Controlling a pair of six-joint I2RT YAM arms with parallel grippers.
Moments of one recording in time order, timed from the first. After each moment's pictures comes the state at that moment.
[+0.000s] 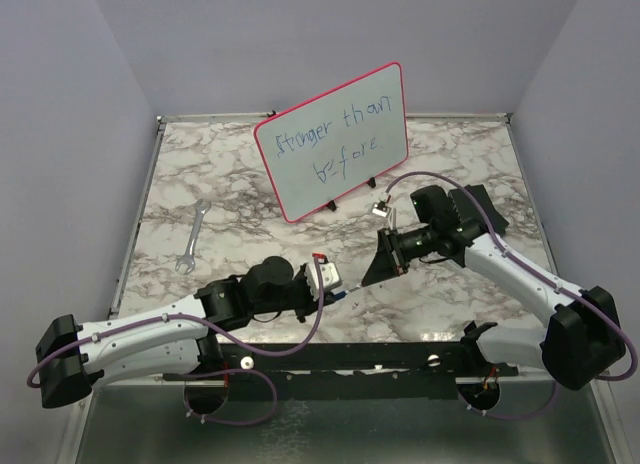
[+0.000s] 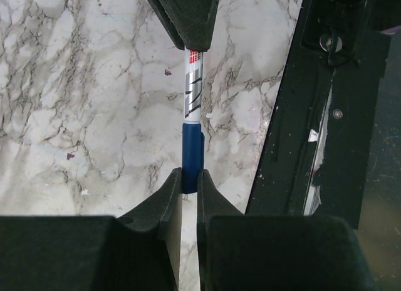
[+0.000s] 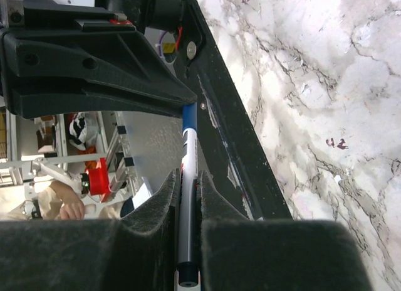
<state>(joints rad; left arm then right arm) -1.13 0.85 0.54 -0.10 0.13 0.02 0.50 1.23 0.81 -0.48 -1.05 0.30</state>
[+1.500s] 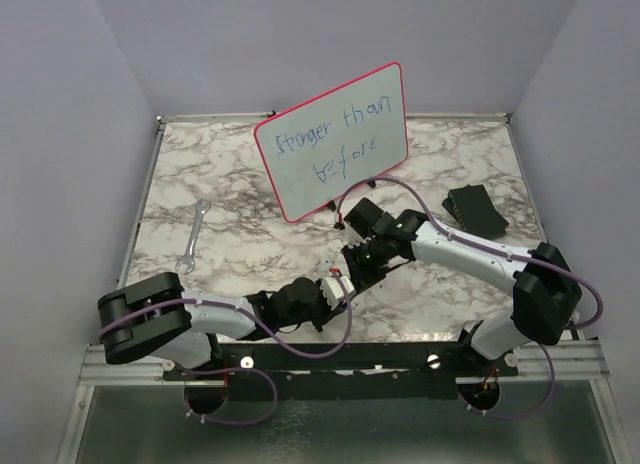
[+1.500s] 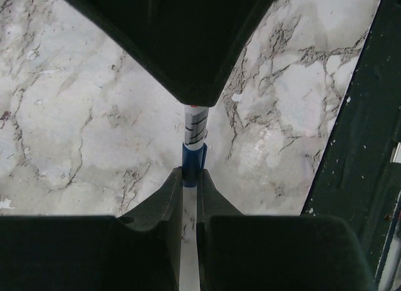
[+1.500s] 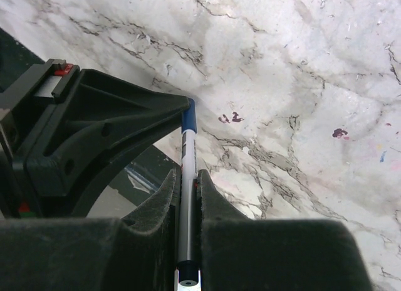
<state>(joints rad) -1.18 1.34 0.31 0.54 -0.01 -0.09 0.86 1.51 1.08 -0.79 -0.30 0.36</state>
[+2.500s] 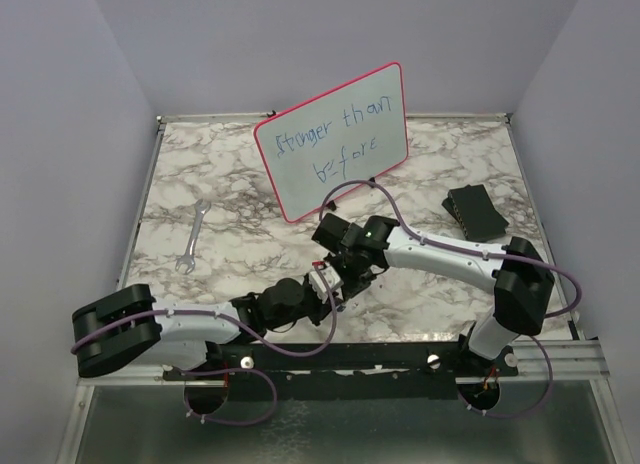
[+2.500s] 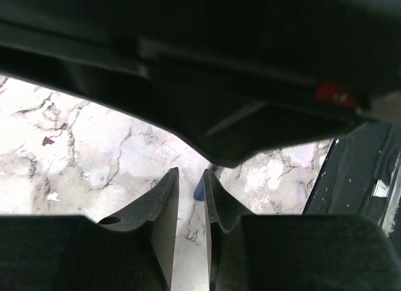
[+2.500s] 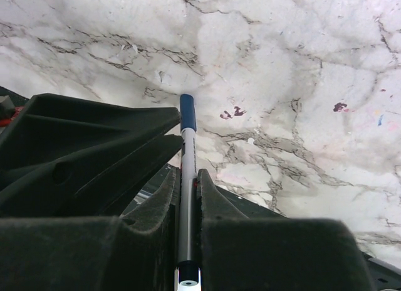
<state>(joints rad) -1.19 1.22 0.26 0.59 -0.09 -0.14 1.05 1.66 1.27 -0.95 0.00 0.56</state>
